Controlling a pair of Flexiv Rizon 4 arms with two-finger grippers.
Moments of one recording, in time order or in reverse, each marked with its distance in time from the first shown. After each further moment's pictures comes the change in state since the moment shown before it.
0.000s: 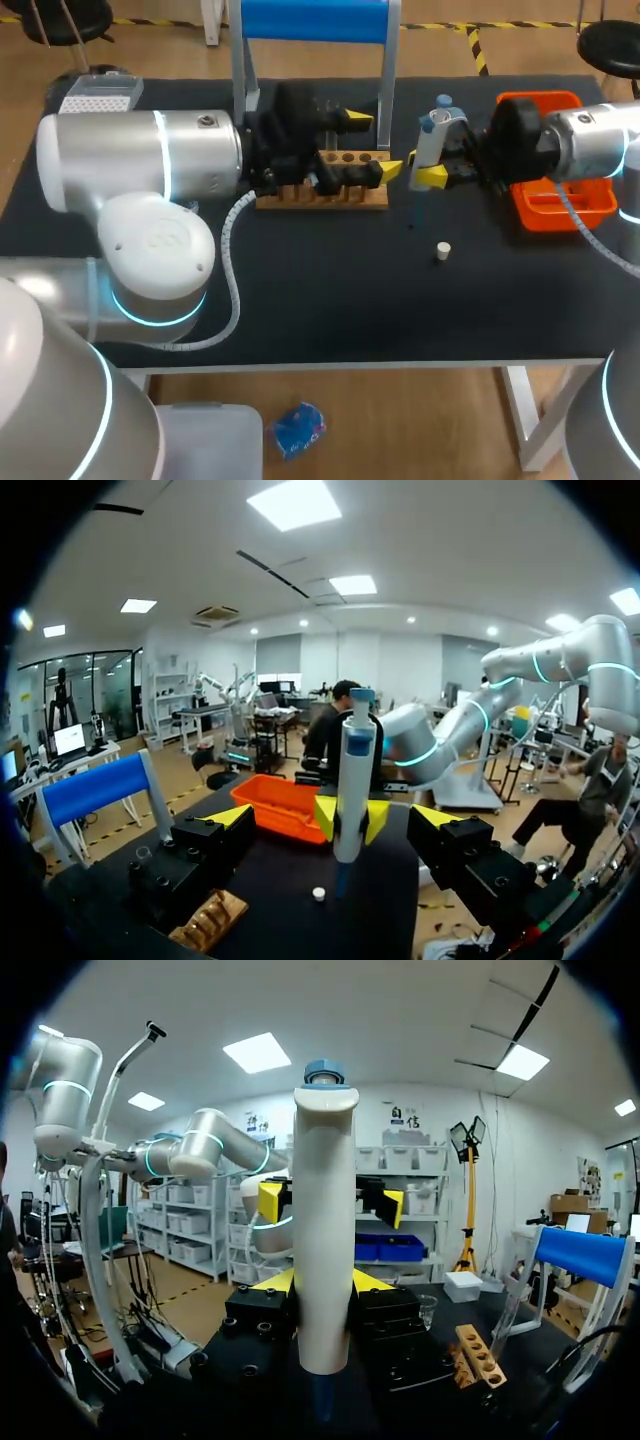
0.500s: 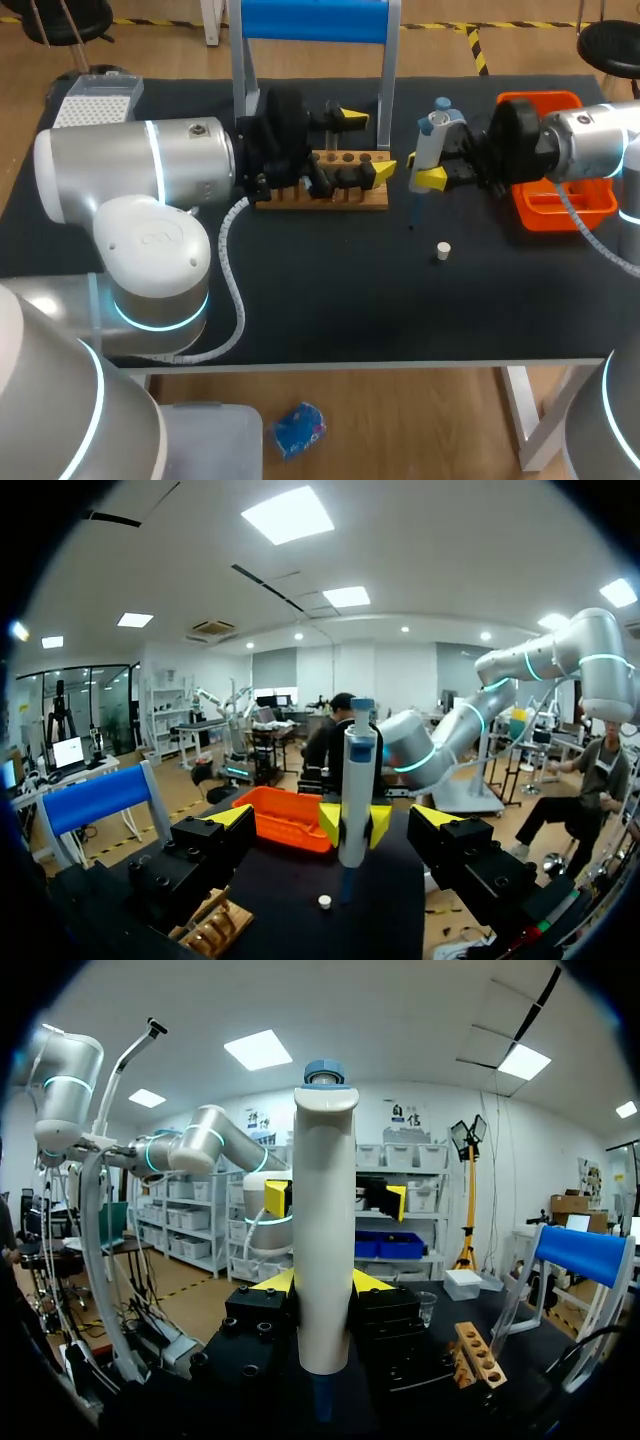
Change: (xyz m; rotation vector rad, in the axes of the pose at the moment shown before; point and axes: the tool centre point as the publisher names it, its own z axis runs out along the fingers) left arm -0.005 0.003 -0.003 0.059 0.009 0.041; right arm 0.001 -0.007 0.001 0.016 0.003 -0.014
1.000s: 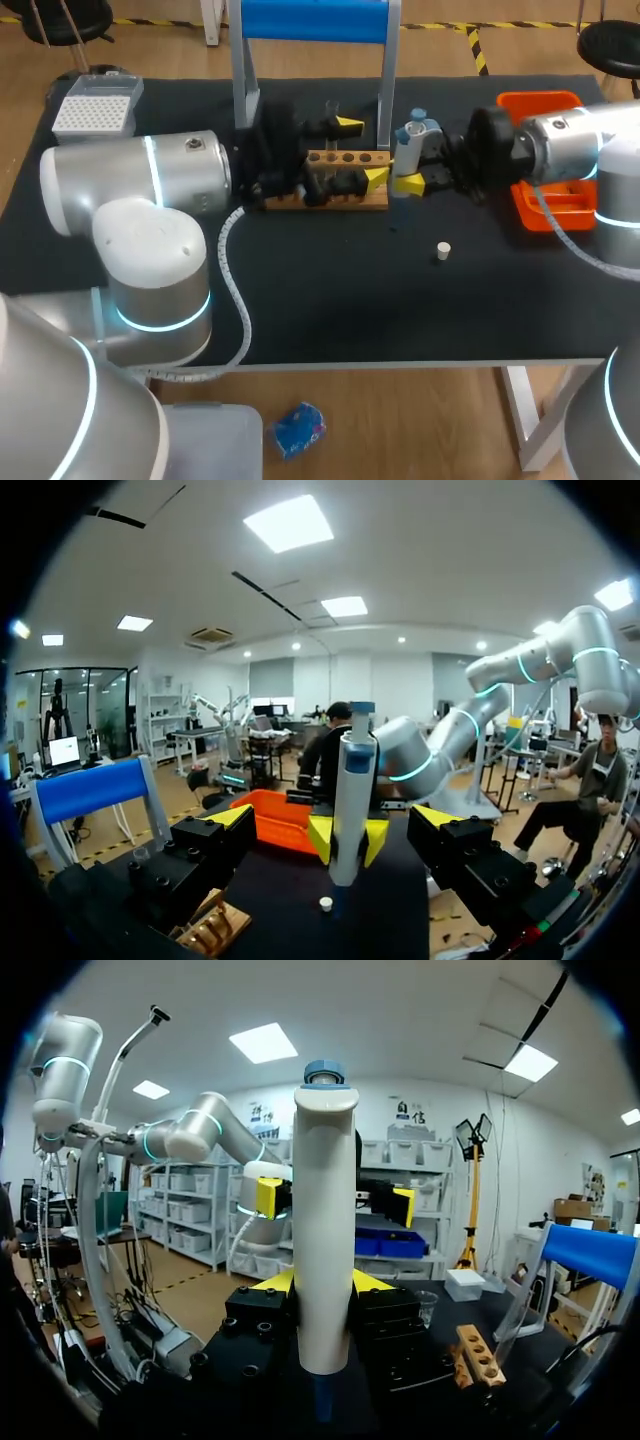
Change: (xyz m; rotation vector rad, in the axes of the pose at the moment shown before) left arm -0.009 0.019 0.000 0.053 0.021 -0.016; right arm -0.014 -0.016 0.024 0.015 0.015 -0.024
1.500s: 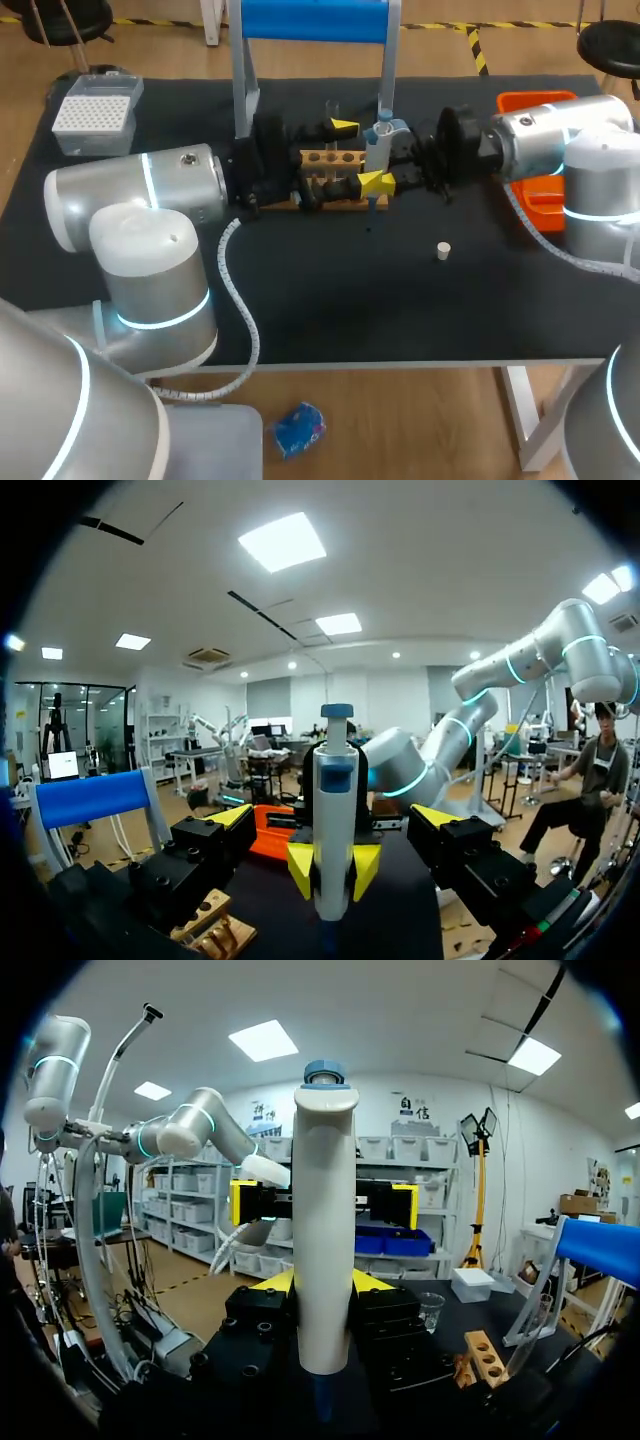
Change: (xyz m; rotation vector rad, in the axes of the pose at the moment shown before) left arm -0.006 0.006 -0.002 0.094 0.009 0.034; right arm -0.015 -0.011 0.033 0.003 0.025 0.014
